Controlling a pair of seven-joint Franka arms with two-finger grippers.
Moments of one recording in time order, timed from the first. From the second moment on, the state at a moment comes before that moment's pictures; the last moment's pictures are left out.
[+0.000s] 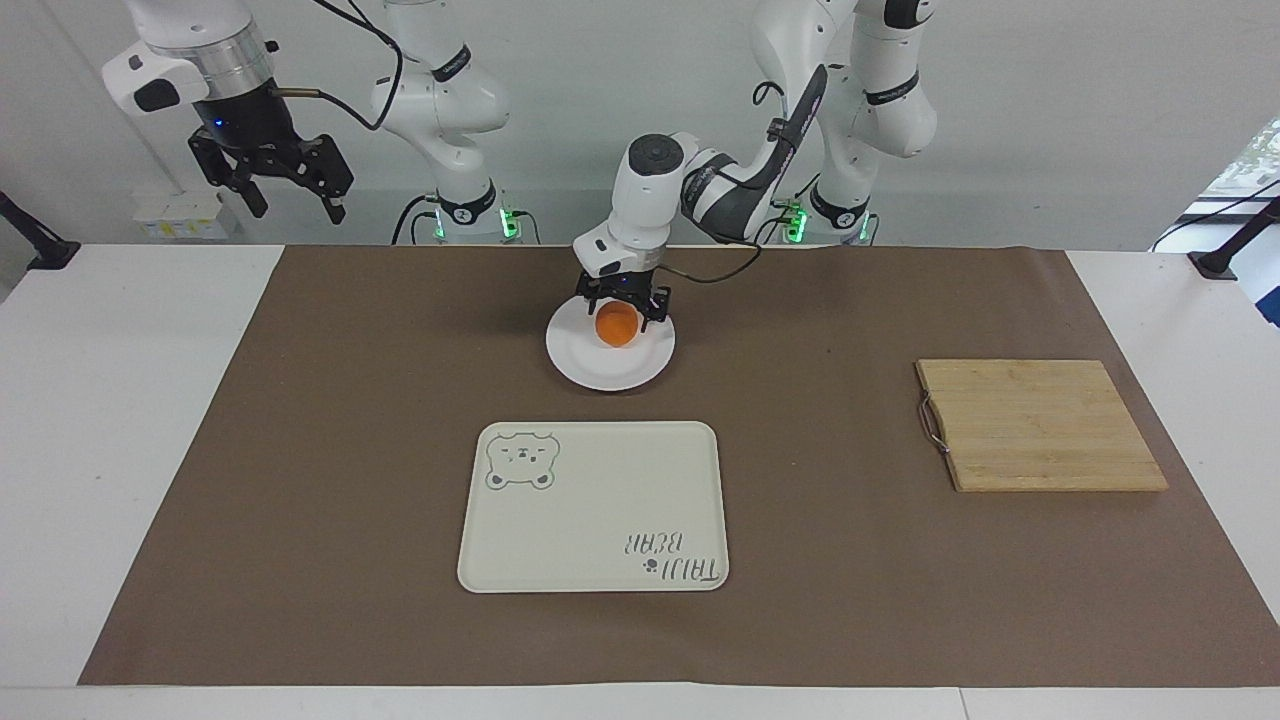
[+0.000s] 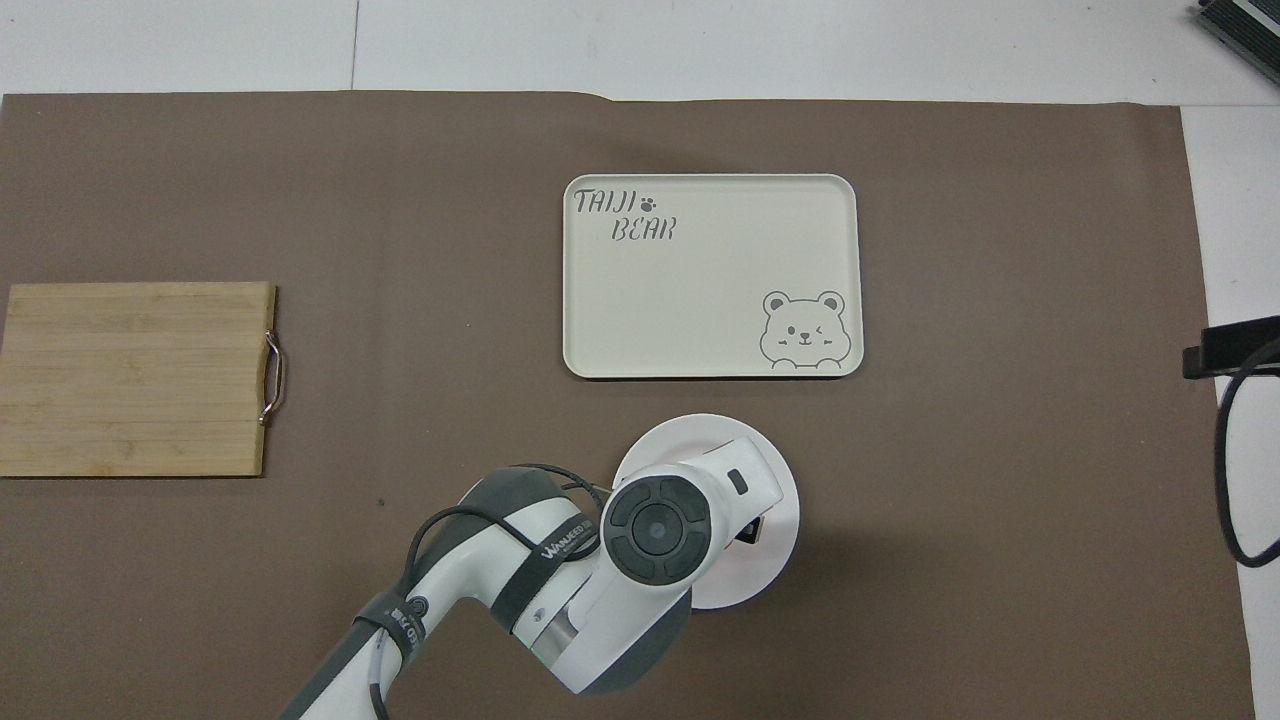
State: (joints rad) left arm -0.86 0.23 -0.03 -1.99 -0.16 2.34 -0.46; right arm 0.05 -0.10 -0.09 -1.54 -0.02 1.46 0.07
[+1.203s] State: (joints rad) left arm -0.11 -0.07 -0.01 -1.77 -0.02 1.82 0.12; right arm 0.09 -0.09 -0.09 -1.95 0.47 1.66 -0.10
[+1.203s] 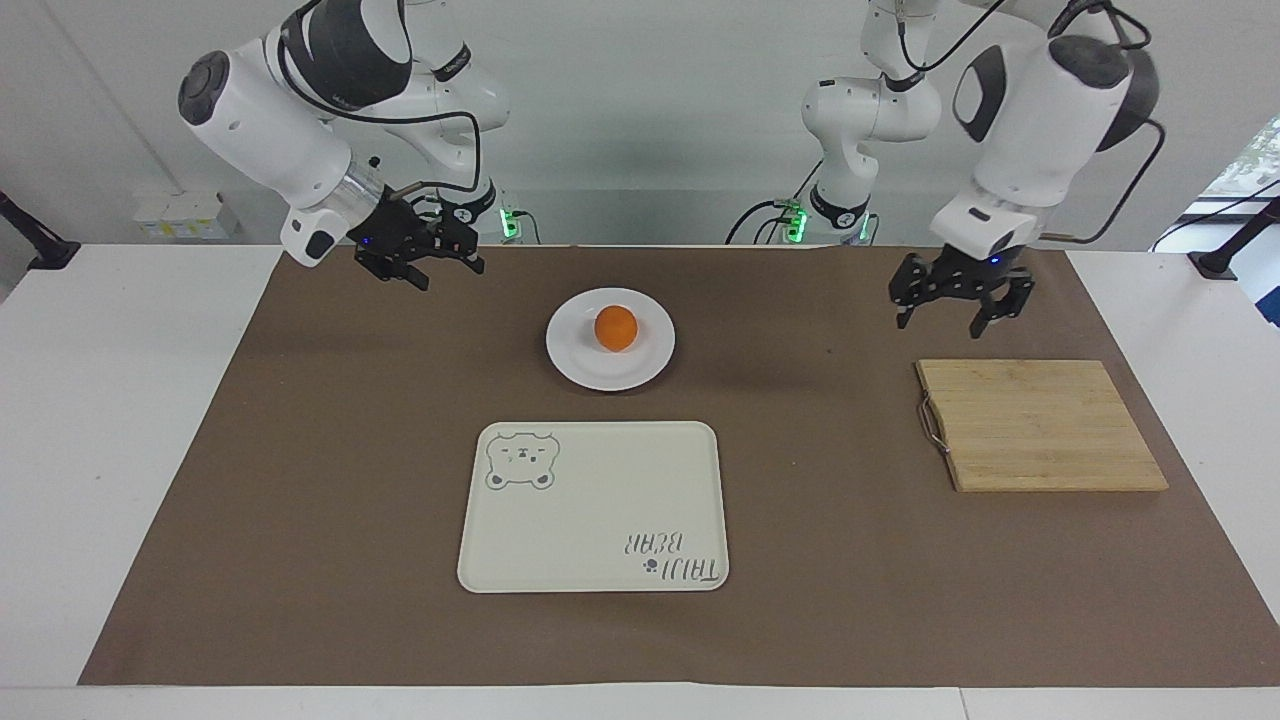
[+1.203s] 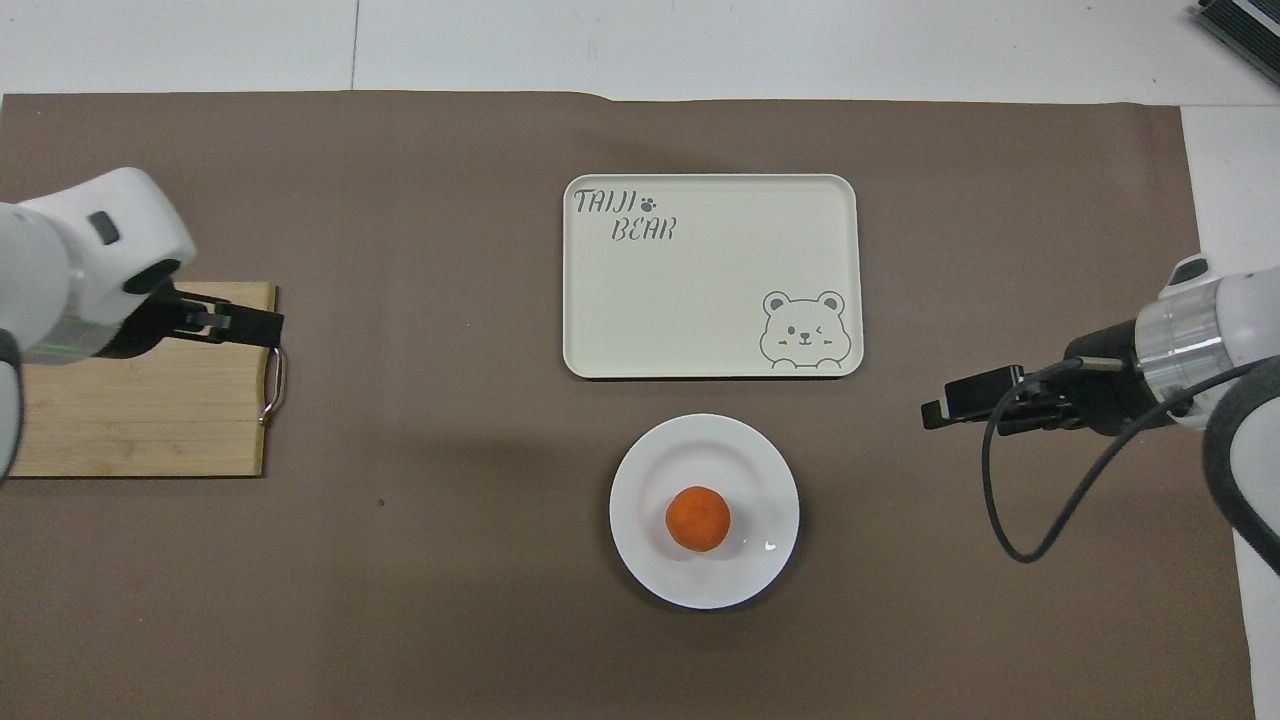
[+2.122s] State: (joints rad) left arm 0.02 0.03 -0.02 -1.47 -0.02 1.55 0.20; right arm 0.12 -0.09 -0.09 -2.41 0.73 1.95 -0.44
